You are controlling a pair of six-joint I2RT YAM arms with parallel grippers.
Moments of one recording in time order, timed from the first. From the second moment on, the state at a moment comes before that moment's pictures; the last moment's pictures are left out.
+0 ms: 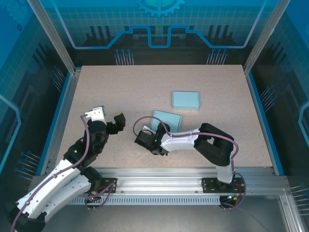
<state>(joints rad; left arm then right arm) -0.56 0.61 0.57 -0.35 -0.50 -0.50 1.13 1.92 1.12 -0.47 0.84 -0.06</state>
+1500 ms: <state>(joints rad) -0.56 0.78 0.65 -0.28 -0.31 -0.32 0.92 1.59 1.30 -0.76 0.25 -0.19</state>
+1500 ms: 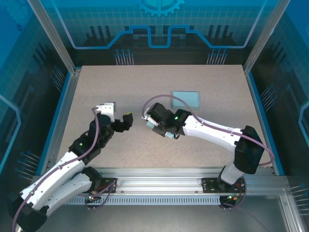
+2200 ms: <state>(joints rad) -0.51 1.21 0.77 -0.26 0.27 0.16 0.66 1.71 1.47 -0.96 -0.36 -0.34</state>
